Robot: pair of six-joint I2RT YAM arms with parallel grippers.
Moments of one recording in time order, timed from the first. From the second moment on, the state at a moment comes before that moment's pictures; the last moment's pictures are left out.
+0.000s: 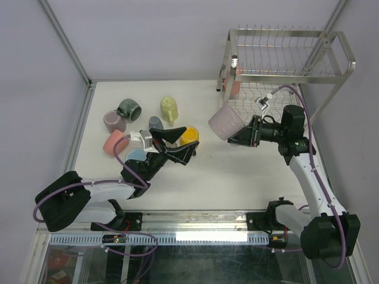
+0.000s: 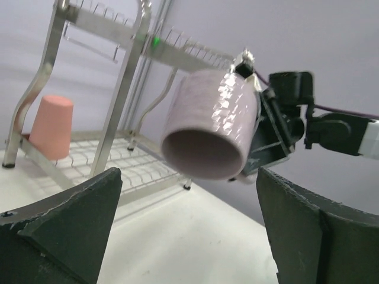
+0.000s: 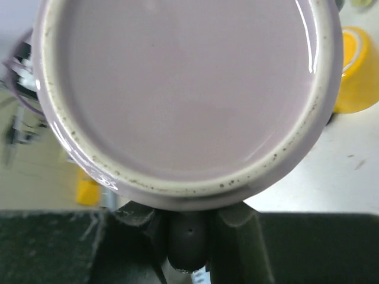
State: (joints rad) left arm -0.90 1.31 0.32 1.52 -0.07 -0.42; right arm 0.08 1.03 0.82 -0.15 -1.23 0.57
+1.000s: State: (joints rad) left arm -0.90 0.91 0.18 1.17 0.04 -0.39; right arm -0.09 0.97 0.87 -0.74 -0.84 -0.56
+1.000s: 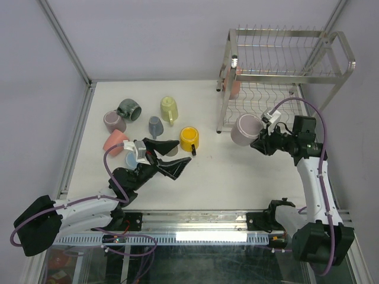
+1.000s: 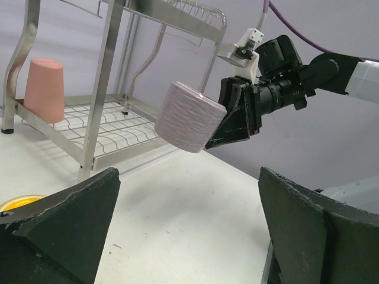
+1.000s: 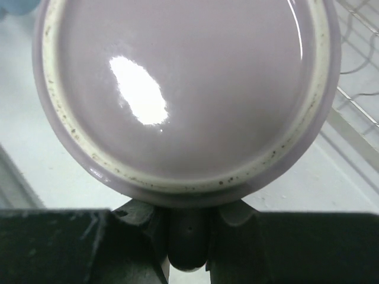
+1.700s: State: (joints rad) left arm -0.90 0.92 0.15 1.18 0.04 -0.42; right arm -0.17 1.15 0.65 -0.05 -0.60 -0.59
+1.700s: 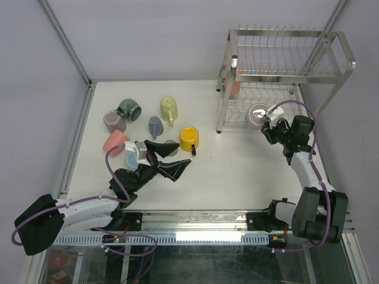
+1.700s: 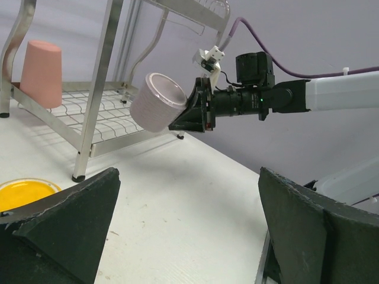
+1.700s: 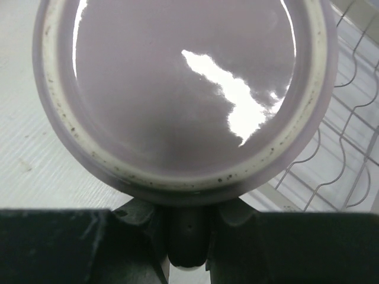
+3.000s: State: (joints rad) left arm -0.90 0.97 0.15 1.20 0.03 -0.44; right arm -0.11 1.78 0.90 0.53 -0.41 -0.45
